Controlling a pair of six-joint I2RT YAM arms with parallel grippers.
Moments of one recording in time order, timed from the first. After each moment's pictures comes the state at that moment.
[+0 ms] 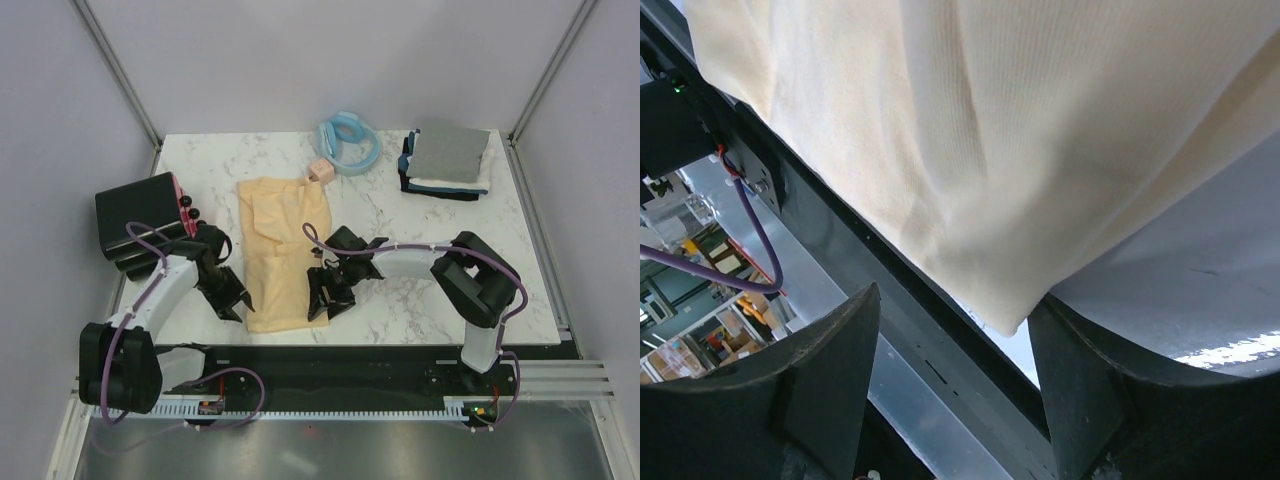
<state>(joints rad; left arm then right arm) -0.15 1.17 0.74 -1.06 0.21 -0.82 0.83 1.87 1.05 -0.31 -0.63 0.63</state>
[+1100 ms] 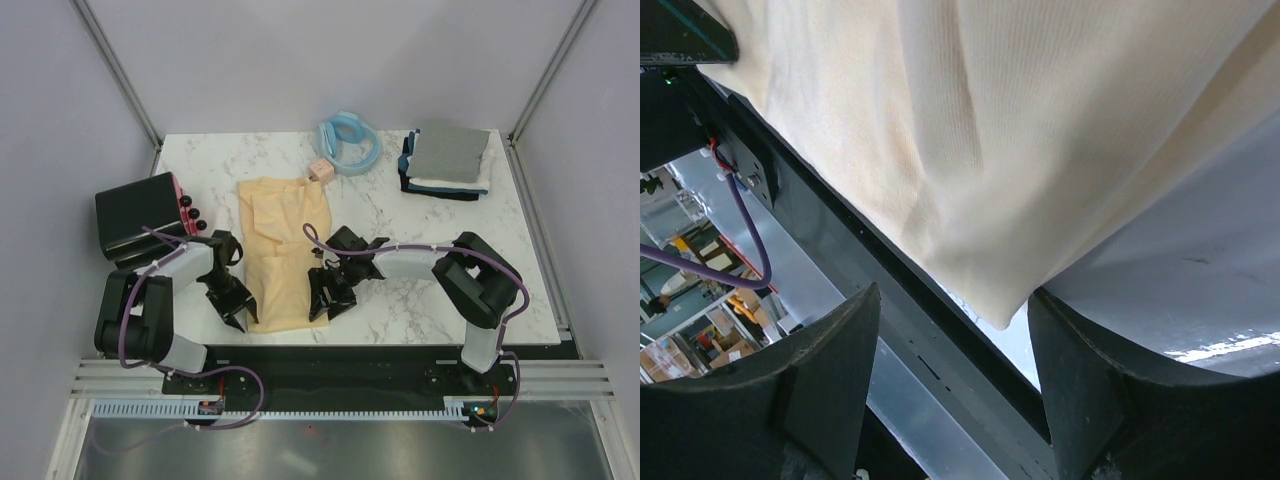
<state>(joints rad) -0.16 1.46 0.71 -0.98 0.21 -0.82 0.83 1.85 1.03 -0.31 -0.62 0.61</state>
